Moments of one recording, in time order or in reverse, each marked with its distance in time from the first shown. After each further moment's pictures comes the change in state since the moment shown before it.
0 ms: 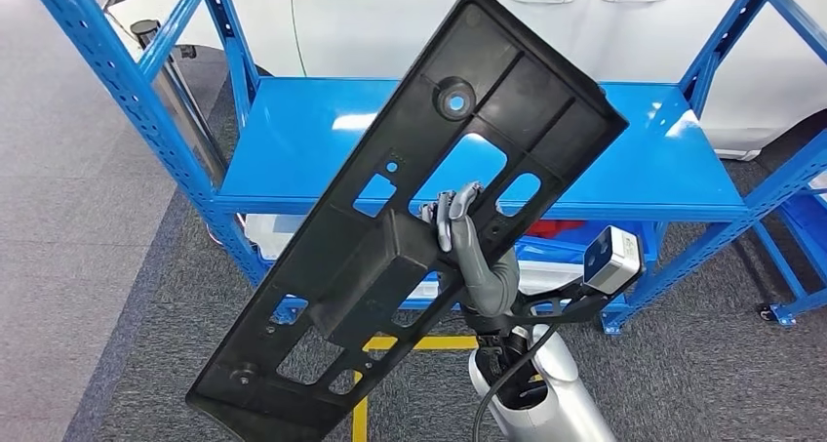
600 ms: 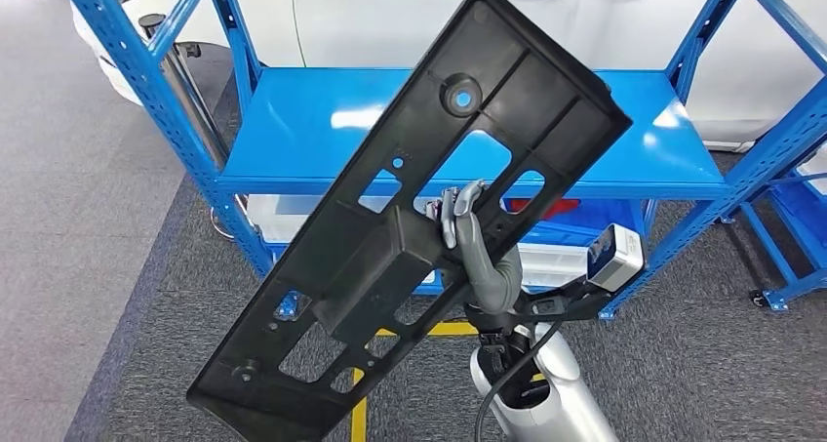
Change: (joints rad) left arm 0.006 -0.001 -0.001 0.000 0.004 0.012 0.000; right arm -0.001 -0.005 -0.001 0.000 -0.021 -0.014 0.003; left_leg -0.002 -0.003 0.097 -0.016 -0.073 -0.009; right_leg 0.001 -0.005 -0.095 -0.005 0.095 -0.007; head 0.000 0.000
